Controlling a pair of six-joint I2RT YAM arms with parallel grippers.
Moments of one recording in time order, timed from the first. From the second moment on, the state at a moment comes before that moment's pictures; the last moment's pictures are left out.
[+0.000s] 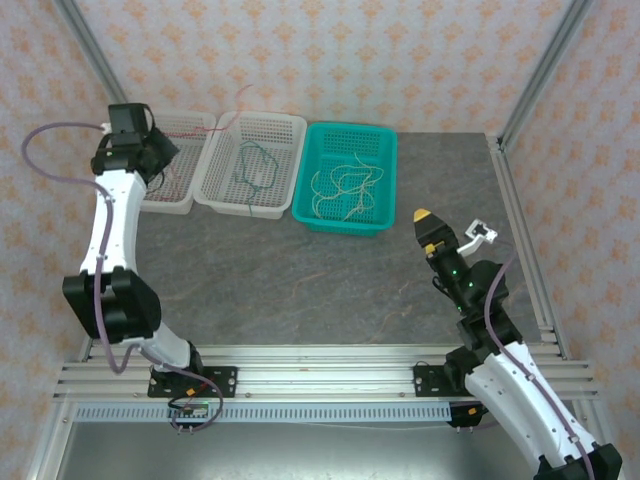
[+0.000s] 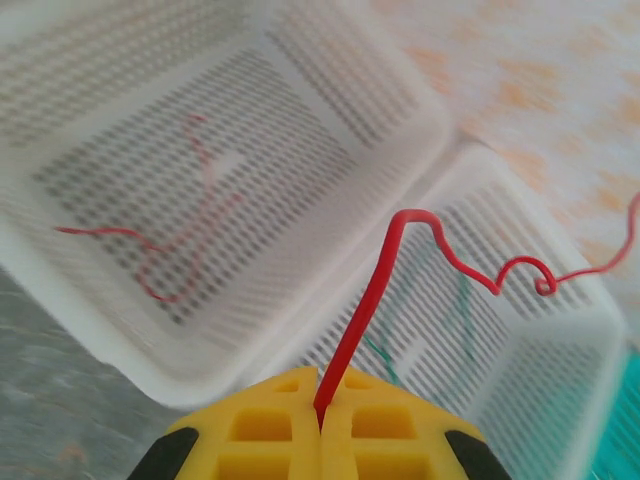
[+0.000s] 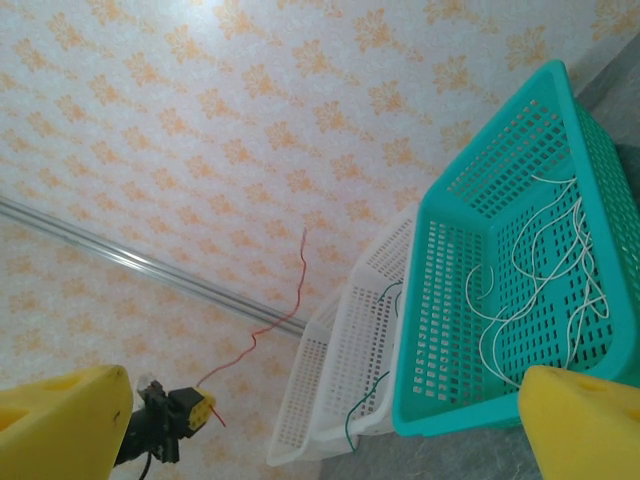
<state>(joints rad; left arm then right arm) 0.25 1.64 1.67 -0.79 -0.07 -0.67 0.36 0.48 0.37 0.15 -0.03 1.11</state>
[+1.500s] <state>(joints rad) -0.22 0.88 0.94 -0.55 -0.19 -0.64 0.33 0.90 0.67 -0.29 0.41 0.50</state>
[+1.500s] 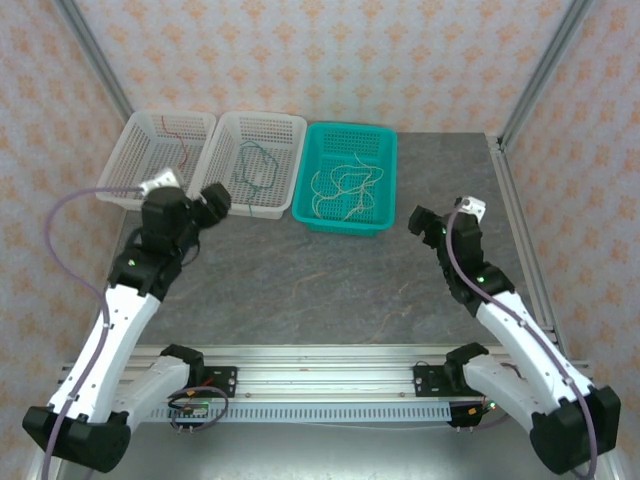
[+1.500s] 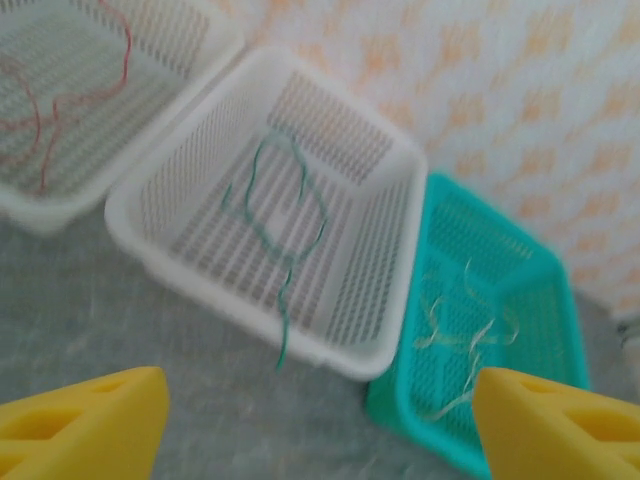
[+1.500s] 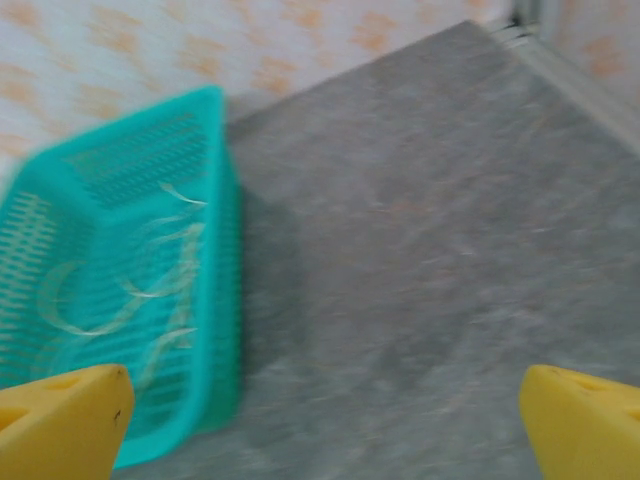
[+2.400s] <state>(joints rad) 0.01 1.08 0.31 0.28 -0.43 -0.23 0.04 1.53 0.36 0.77 0.39 0.21</state>
